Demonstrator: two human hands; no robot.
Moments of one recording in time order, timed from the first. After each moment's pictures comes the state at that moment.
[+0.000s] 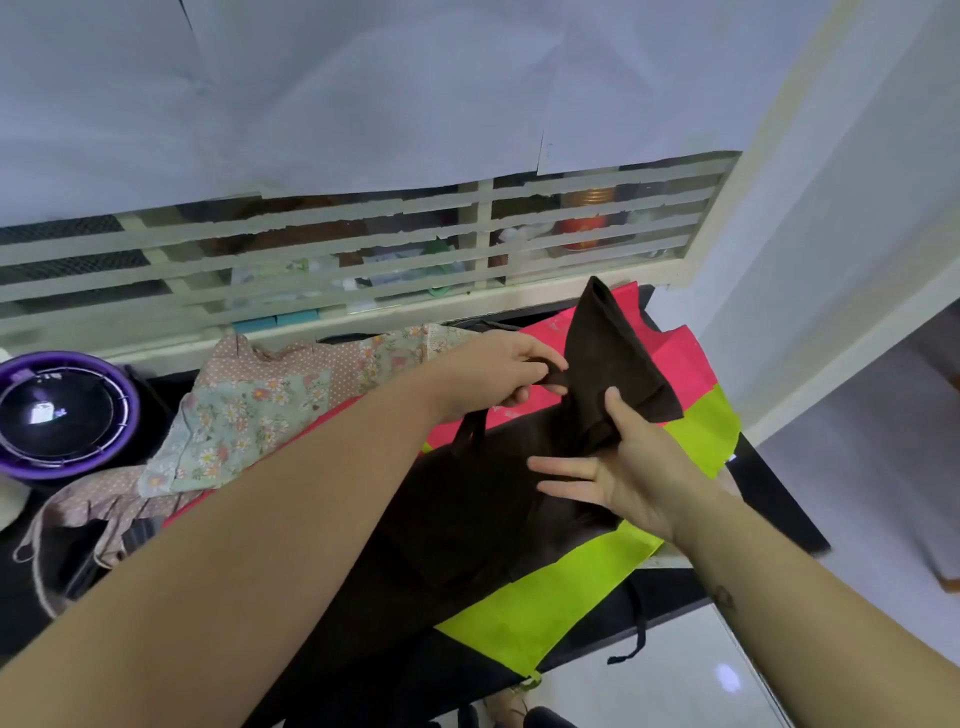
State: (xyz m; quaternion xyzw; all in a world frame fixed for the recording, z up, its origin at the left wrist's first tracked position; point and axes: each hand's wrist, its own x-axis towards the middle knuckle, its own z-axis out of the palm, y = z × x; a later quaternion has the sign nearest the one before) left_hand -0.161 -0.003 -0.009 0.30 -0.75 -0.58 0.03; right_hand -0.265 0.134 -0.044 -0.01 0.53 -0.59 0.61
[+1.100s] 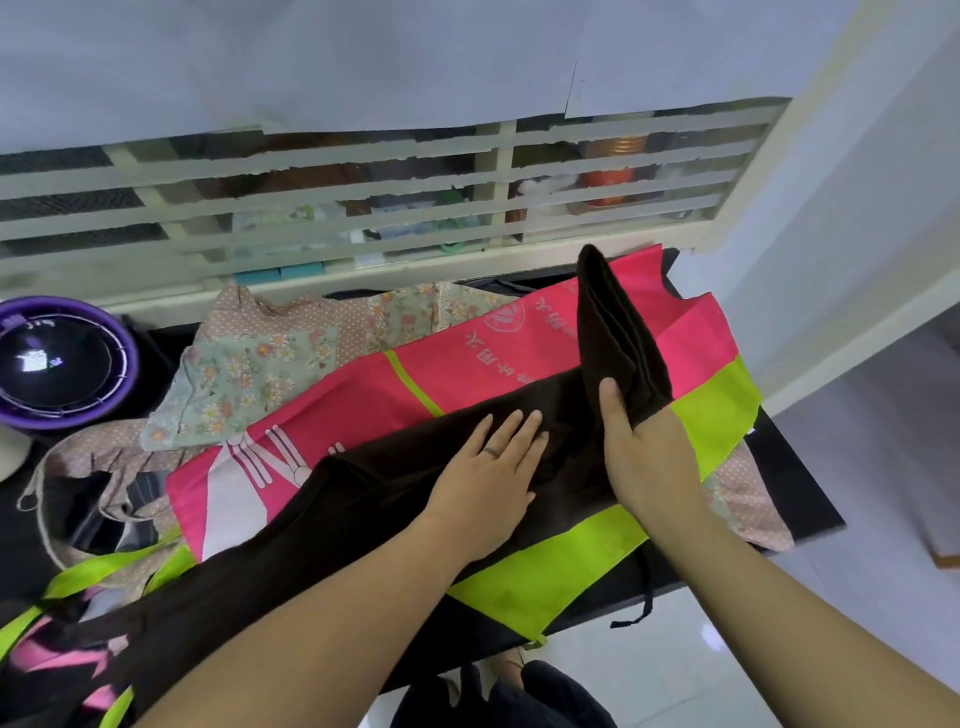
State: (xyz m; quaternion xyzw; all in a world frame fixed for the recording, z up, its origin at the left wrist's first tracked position) left_hand -0.113 0.071 -0.144 0.21 -0.97 0.04 -0.07; right_hand -0.247 0.147 -0.070 -0.34 0.86 -0.36 0.14
